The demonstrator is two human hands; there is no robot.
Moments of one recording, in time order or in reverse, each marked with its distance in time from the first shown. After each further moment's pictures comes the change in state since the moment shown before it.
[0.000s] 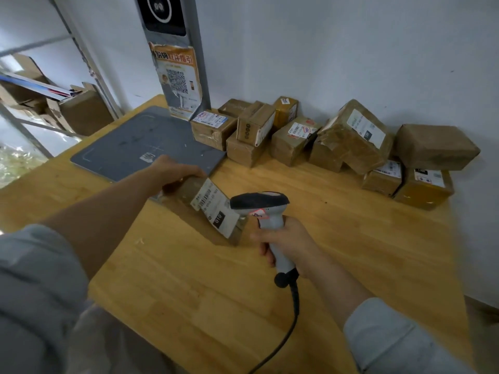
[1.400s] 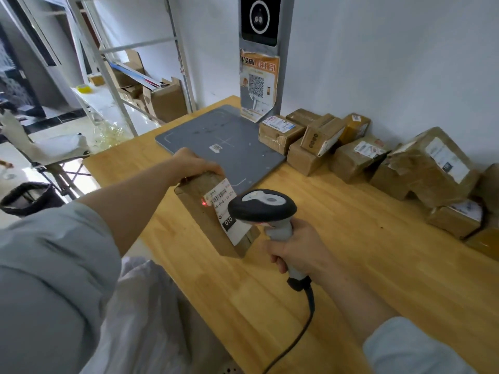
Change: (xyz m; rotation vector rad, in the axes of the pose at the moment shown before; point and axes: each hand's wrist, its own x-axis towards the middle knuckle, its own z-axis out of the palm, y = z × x) left_hand -0.050 -0.067 -0.071 -0.059 0.163 -0.032; right_hand -0.027 -0.018 0.069 -0.291 -0.257 -0.226
